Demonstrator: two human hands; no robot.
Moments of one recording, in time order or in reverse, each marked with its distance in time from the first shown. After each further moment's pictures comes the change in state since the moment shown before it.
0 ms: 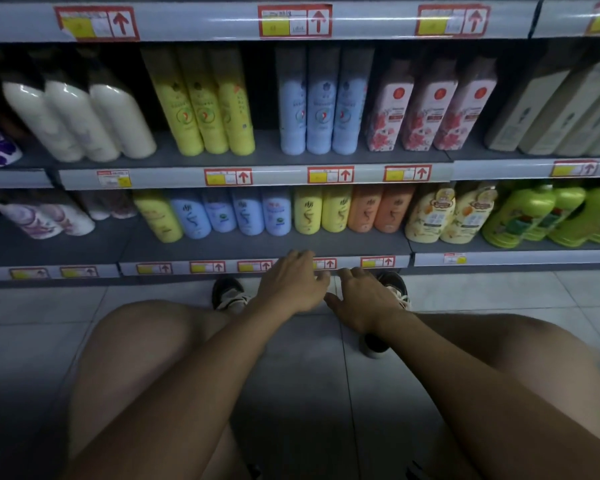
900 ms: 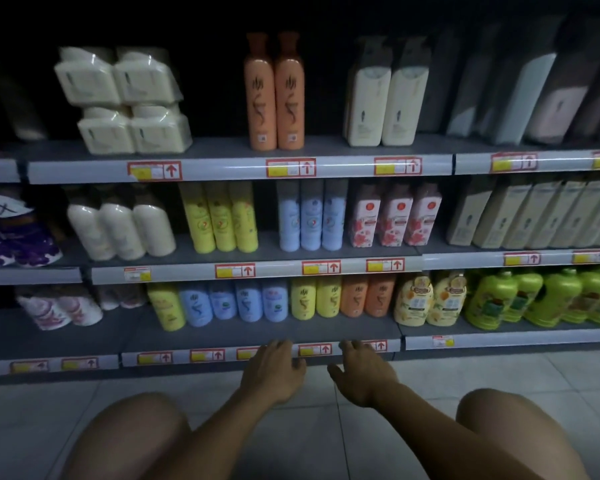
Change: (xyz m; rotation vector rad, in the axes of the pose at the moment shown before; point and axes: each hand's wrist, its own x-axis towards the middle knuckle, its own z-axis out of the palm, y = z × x) left_hand -0.031 -0.014 -0.020 -0.010 0.069 -0.018; right_hand -0.017 -0.005 -0.031 0.001 0.105 0.044
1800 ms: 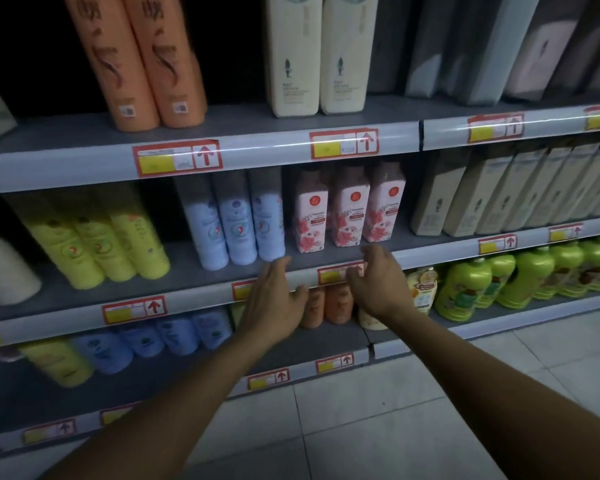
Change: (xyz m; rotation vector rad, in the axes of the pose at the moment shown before) left_hand 0.197 0.115 -0.019 -0.339 0.296 0.227; right_hand 0.150 0.124 -0.119 0.372 0.533 0.205
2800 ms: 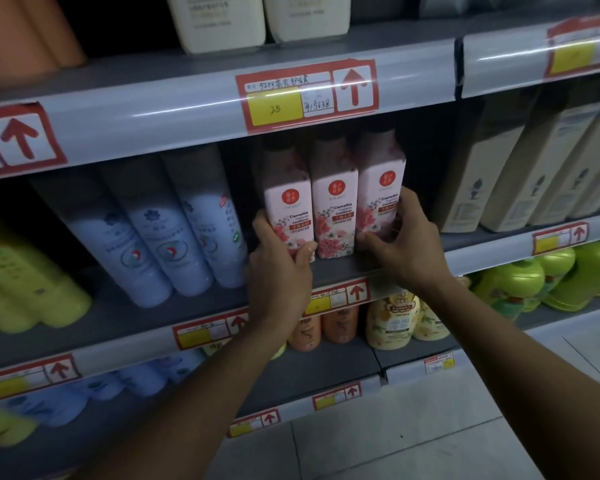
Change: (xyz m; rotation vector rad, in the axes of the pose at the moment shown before) left_hand 0.122 0.026 0.082 -0.162 0.321 -0.062; right_hand 0.131 0.070 0.015 0.307 0.103 -0.066
